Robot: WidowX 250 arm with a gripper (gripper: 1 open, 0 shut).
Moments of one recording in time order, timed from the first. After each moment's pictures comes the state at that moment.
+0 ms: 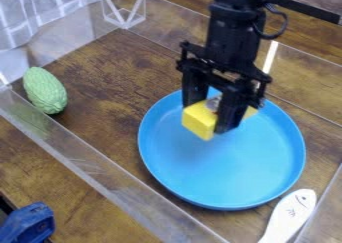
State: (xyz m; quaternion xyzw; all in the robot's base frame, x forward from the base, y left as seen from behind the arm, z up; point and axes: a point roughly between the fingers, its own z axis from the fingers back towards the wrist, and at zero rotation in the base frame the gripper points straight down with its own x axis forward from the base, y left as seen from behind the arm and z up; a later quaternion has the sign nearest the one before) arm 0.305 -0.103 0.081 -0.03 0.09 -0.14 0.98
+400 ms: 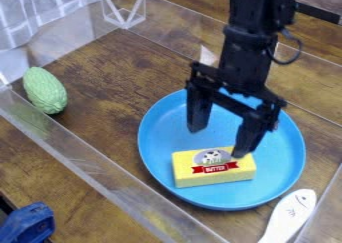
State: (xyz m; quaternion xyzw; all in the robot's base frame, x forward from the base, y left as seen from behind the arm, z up) arm 0.301 -0.117 0.064 -0.02 0.11 -0.12 0.99
